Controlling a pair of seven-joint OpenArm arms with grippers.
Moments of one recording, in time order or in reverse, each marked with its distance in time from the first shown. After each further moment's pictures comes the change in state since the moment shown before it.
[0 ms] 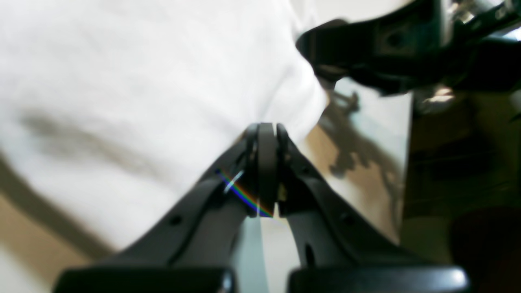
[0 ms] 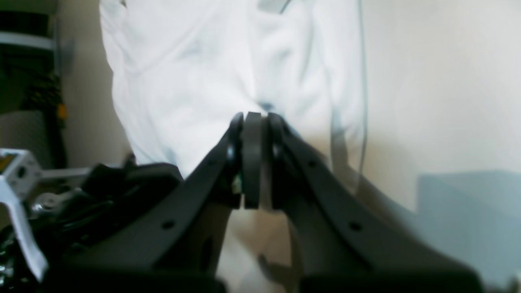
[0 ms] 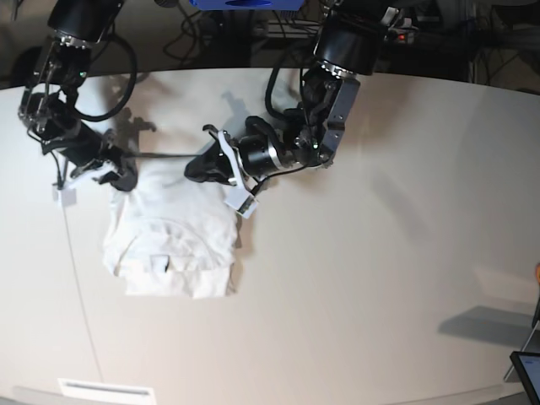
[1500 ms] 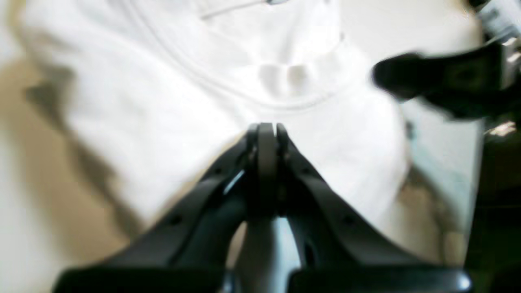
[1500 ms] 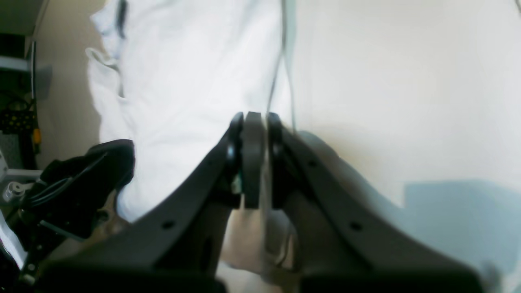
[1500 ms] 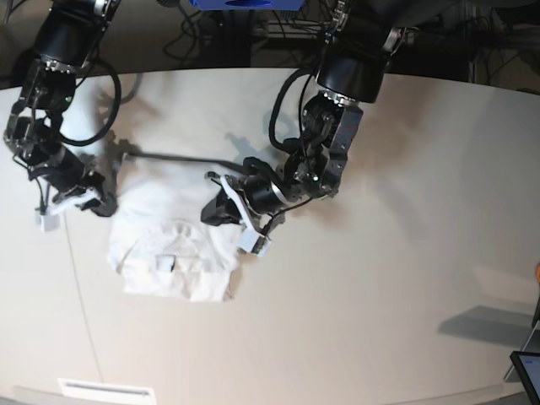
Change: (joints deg) left arm -7.2 -0.1 -0.1 -2.7 0.4 9.9 -3.1; right arm 7.8 4.5 0.2 -5.9 -0.2 0.1 4.1
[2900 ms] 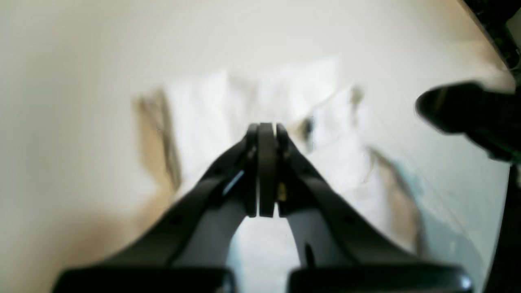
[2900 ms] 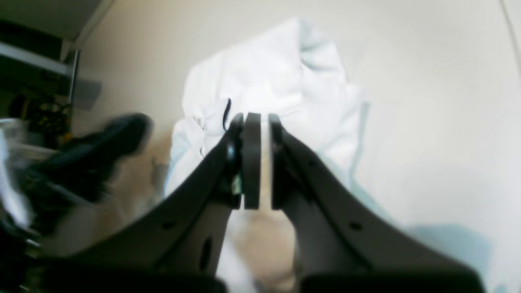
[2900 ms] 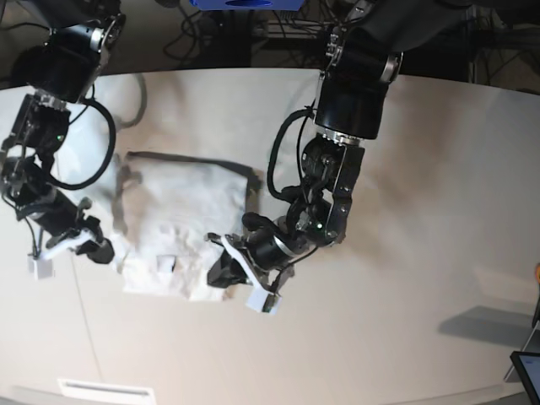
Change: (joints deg) left arm -9.6 3.4 -3.7 0.1 1.2 2.8 1.3; right arm 8.8 0.1 -0.4 2.2 -0.4 1.2 -4.8
